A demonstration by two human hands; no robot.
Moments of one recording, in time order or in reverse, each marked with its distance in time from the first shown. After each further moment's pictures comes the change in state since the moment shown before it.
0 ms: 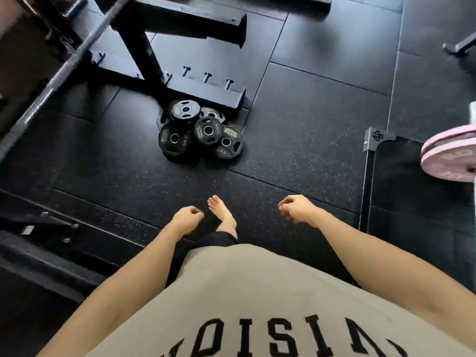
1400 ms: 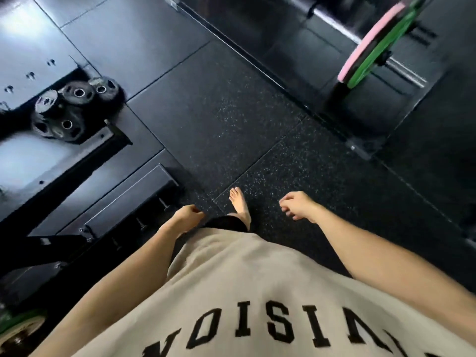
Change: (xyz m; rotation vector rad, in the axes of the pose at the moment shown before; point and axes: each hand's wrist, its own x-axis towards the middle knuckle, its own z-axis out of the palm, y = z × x) left_hand -0.305 -0.672 -0.058 0.986 -0.410 0.518; right_hand -0.573 0.143 0.883 0.988 0.465 0.528
